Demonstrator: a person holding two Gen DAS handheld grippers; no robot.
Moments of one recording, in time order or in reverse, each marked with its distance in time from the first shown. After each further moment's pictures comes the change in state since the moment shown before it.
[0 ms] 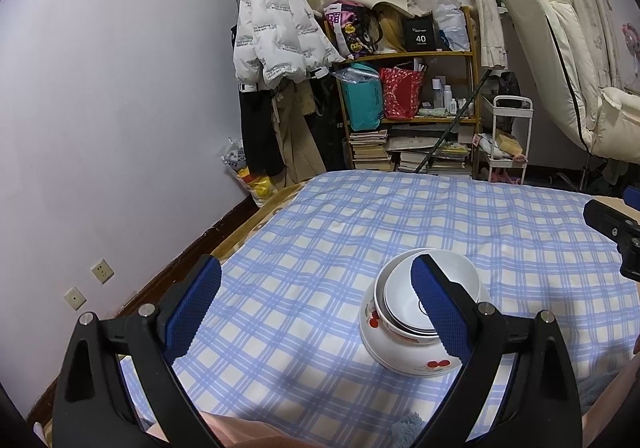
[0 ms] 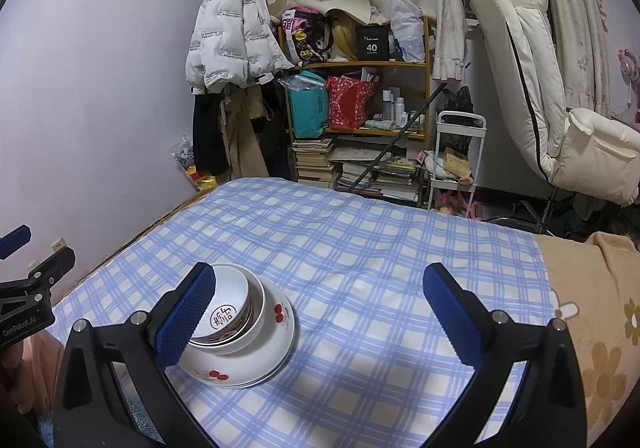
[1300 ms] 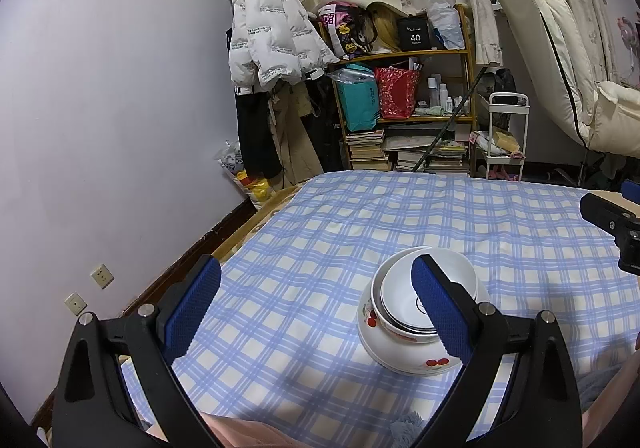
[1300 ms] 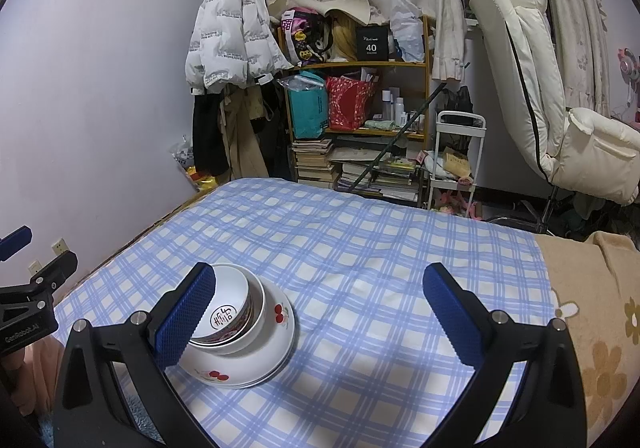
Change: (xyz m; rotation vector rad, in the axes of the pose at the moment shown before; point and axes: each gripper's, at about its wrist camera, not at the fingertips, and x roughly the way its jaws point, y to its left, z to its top) left arm -0.001 -0.002 -0.005 0.014 -0.008 -0.011; right arm 0.003 -0.003 -0.002 -0.001 0.007 -0.003
